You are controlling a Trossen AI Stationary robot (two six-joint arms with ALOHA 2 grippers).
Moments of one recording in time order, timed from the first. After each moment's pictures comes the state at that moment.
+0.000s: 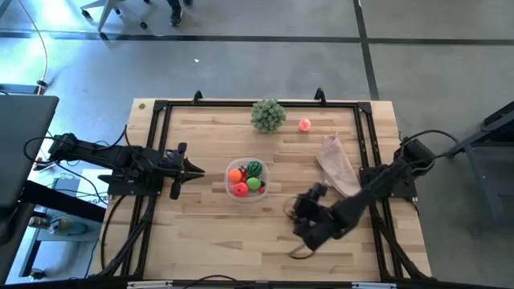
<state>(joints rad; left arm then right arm) -0.10 0.41 0.33 -0.30 -0.18 -0.19 0.63 1.68 1.18 -0.78 0.71 0.89</state>
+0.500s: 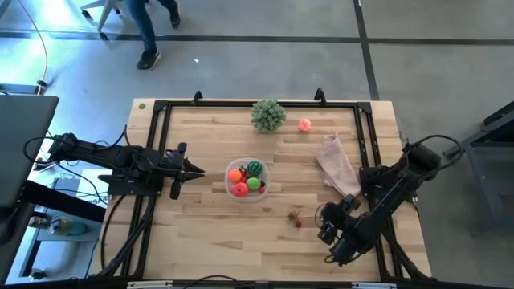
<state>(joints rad) -0.10 0.41 0.33 -0.29 -0.18 -0.19 0.89 1.68 1.09 -1.16 0.50 1.57</state>
